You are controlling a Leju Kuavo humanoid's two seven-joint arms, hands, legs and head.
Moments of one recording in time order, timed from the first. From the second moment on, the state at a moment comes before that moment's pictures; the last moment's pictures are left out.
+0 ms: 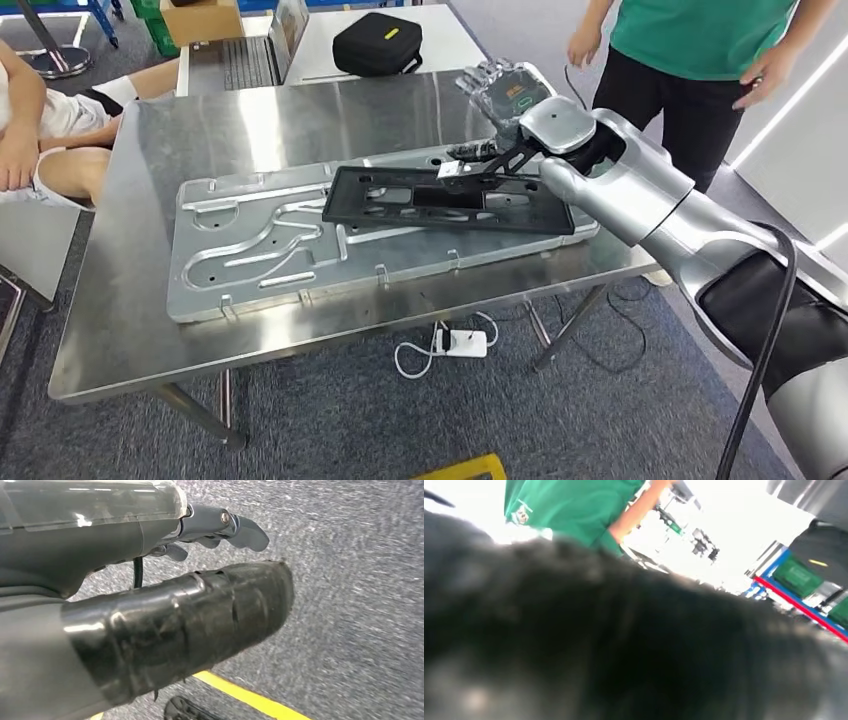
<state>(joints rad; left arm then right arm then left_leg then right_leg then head) -0.10 -0.10 1.28 -0.20 -1.13 -0.08 -0.27 -1.15 -0.69 0.82 -1.13 0.96 0.39 -0.10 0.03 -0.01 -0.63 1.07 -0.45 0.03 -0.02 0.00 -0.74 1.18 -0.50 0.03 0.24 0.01</state>
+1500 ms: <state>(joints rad) -0.10 -0.12 1.28 -0.20 -1.13 -0.08 -0.27 -1.25 -0.77 0.84 -1.16 0.89 0.39 -0.07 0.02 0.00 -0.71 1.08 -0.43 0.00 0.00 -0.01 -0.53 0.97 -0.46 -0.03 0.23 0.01</state>
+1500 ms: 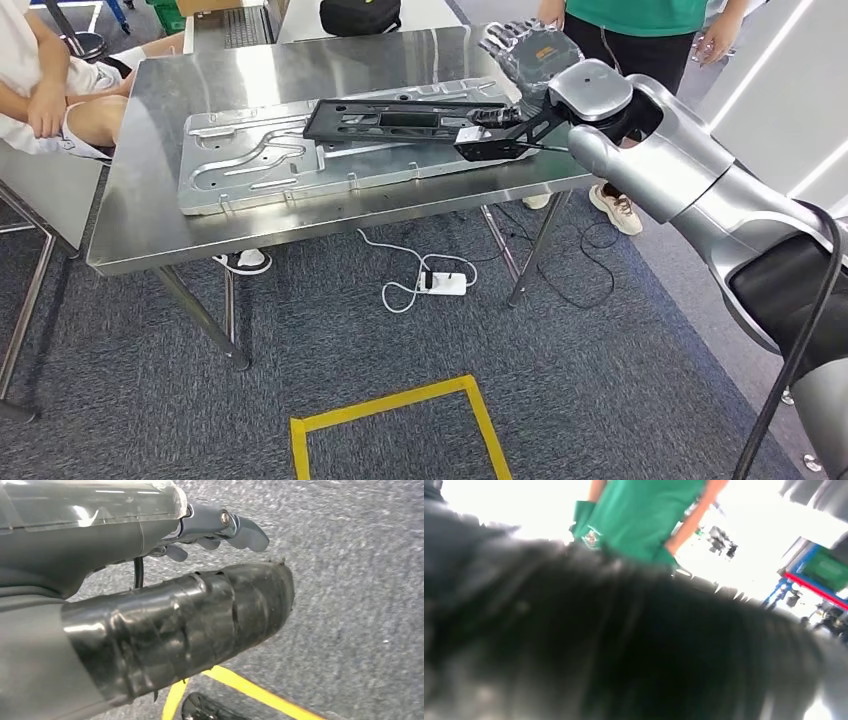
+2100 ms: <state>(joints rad) -0.11 -0.11 1.29 -0.20 -1.13 -0.08 -0.27 -1.23 -0.78 0.85 -1.16 0.88 0.39 -0.07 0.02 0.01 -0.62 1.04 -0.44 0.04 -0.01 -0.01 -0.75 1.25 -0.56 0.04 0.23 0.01</state>
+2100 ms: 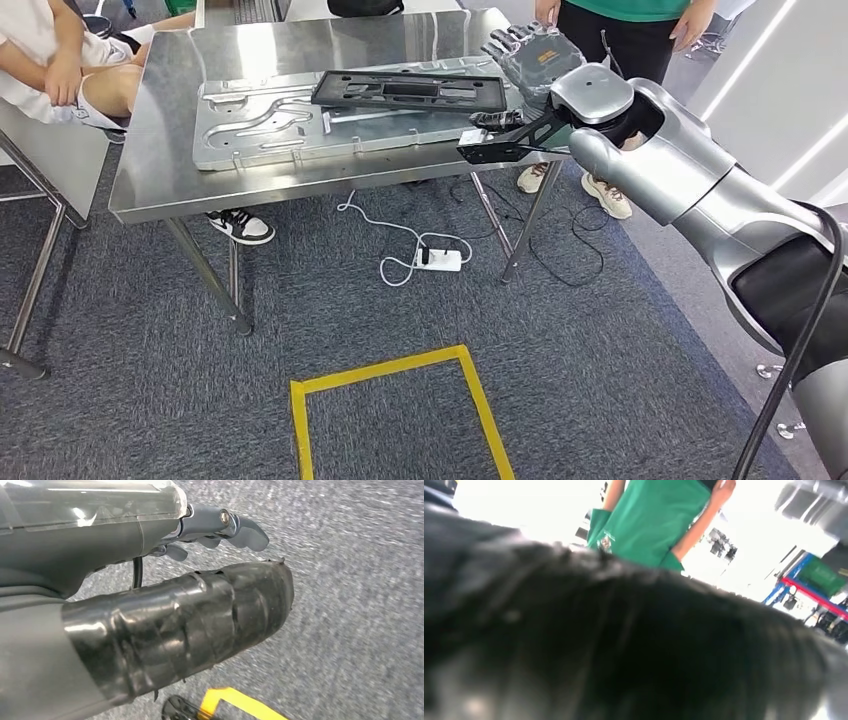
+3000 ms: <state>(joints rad) -0.11 -0.11 1.29 -0.20 -1.11 -0.08 -0.25 -1.23 -0.79 0.85 -1.16 0.87 0.38 -0.06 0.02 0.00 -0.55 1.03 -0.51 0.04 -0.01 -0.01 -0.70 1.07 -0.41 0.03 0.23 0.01</state>
